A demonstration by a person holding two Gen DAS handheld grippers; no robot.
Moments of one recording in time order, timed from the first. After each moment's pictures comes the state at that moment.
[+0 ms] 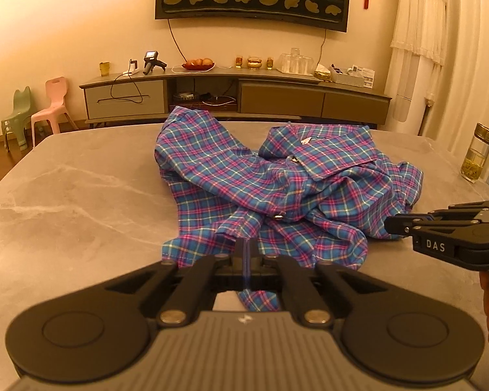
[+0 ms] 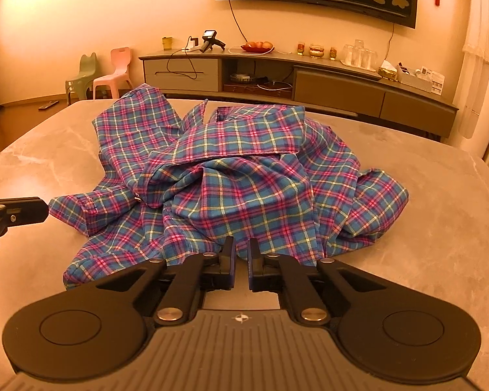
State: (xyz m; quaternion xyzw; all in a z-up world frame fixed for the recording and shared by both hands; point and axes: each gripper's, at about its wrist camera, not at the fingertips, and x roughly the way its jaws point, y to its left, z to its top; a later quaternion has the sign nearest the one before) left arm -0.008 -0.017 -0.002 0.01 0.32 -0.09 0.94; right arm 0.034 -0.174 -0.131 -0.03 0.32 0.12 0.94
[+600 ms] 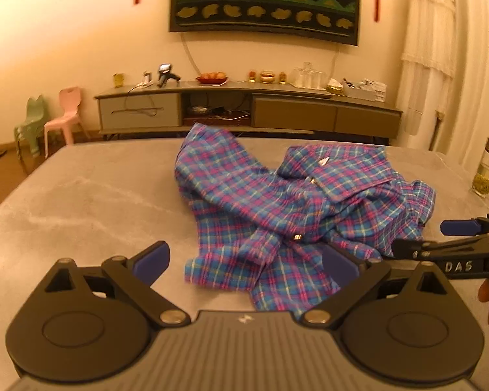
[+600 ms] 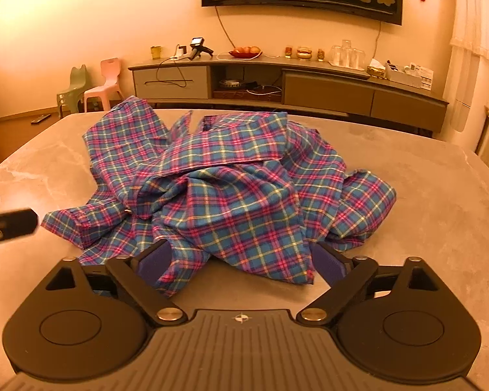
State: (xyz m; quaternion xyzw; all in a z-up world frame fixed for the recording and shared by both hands) left arm -0.001 -0.008 0.020 0.02 0.28 -0.07 0.96; right arm 0.033 -0.184 -0.126 -0.02 0.32 0.10 0.94
